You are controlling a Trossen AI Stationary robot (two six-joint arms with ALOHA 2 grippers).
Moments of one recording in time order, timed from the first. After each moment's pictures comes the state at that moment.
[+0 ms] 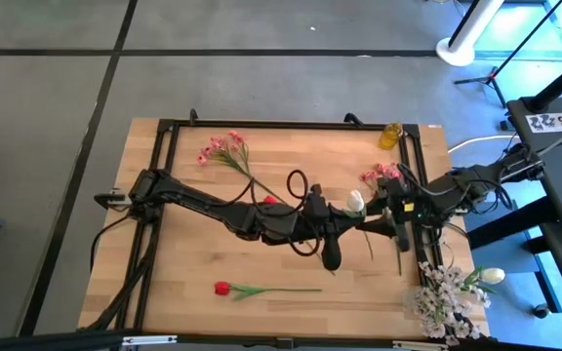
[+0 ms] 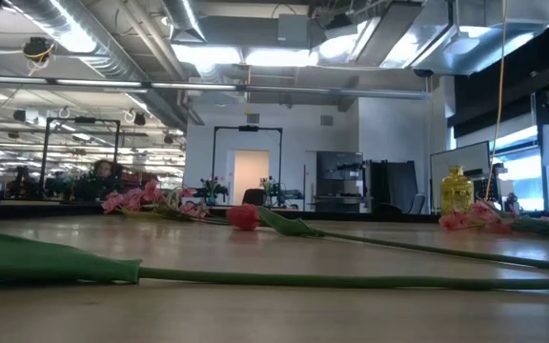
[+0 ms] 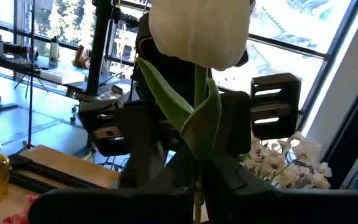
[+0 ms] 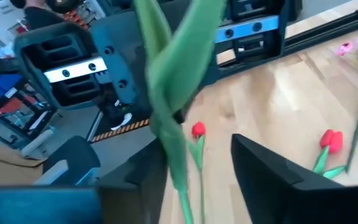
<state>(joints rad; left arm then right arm) -0.28 2.01 1.79 0.30 -0.50 -0.23 0.45 0.89 1.03 -0.41 0.21 0.55</state>
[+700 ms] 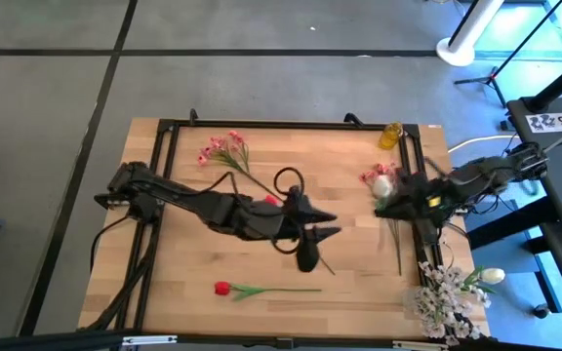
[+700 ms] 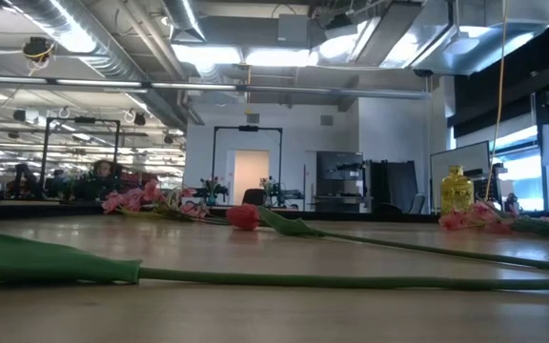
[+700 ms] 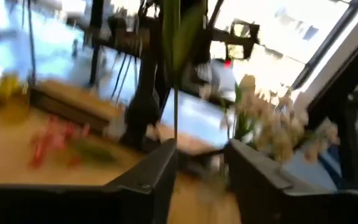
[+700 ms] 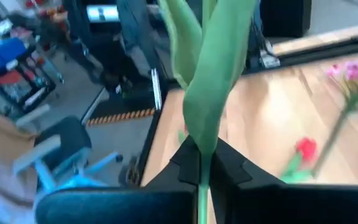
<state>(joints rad) -0.32 1.83 1.79 -0.19 -0.46 -0.46 0.45 0.70 1.03 -0.60 0.17 0.39</state>
